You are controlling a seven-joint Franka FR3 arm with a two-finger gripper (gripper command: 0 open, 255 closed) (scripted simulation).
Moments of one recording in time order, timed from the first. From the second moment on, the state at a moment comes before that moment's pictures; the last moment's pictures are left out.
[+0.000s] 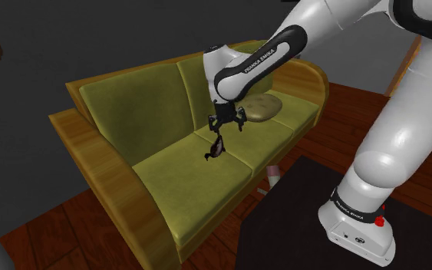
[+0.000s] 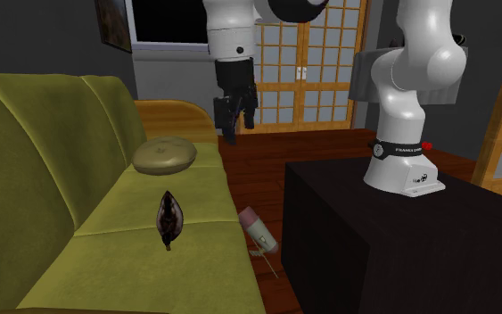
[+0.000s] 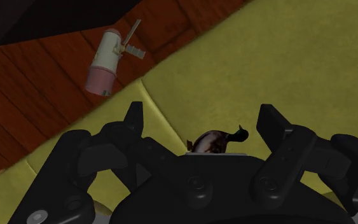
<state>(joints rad) -0.09 -0.01 0.28 -2.30 -0.17 2.15 0.92</state>
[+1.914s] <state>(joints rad) 0.02 1.02 0.09 -1.42 -0.35 2.23 1.45</state>
